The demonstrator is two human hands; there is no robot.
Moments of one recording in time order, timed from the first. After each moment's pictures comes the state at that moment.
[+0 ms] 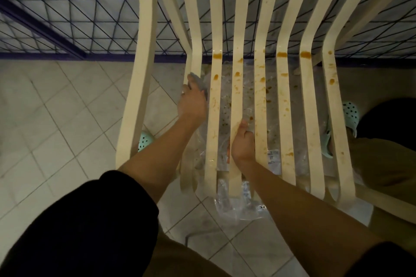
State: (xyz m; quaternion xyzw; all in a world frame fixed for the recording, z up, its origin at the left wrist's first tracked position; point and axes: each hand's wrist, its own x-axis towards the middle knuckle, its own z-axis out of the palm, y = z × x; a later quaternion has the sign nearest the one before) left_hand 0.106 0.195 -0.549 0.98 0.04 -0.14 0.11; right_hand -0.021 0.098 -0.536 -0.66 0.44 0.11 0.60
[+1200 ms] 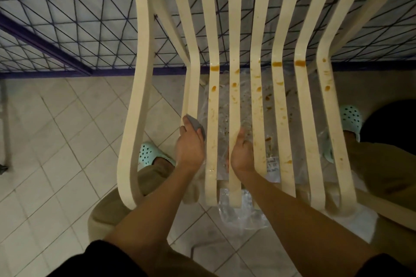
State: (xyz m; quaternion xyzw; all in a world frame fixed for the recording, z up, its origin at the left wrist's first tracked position) left_hand 0.022 0.214 -0.537 0.98 0.09 -0.14 0.12; right_hand -0.020 0.101 -0.560 -0.67 0.47 0.10 0.57
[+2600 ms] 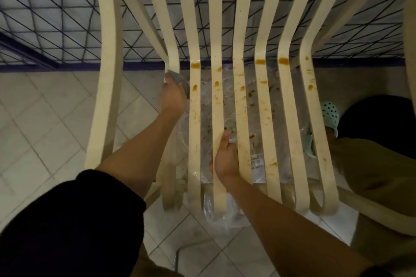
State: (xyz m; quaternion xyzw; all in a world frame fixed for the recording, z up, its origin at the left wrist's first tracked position) left_hand 0.163 0.183 -0.564 0.96 0.10 -0.11 0.23; right_hand -0.022 0.095 -0.578 -0.66 0.44 0.11 0.60
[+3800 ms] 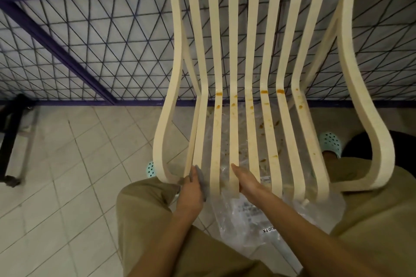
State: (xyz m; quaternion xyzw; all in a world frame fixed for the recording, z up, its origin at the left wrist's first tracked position) left_hand -0.138 0.259 -0.496 0.96 0.02 -0.24 0.15; right_hand -0.126 0.071 -0.537 -0.61 0.30 0.30 0.67
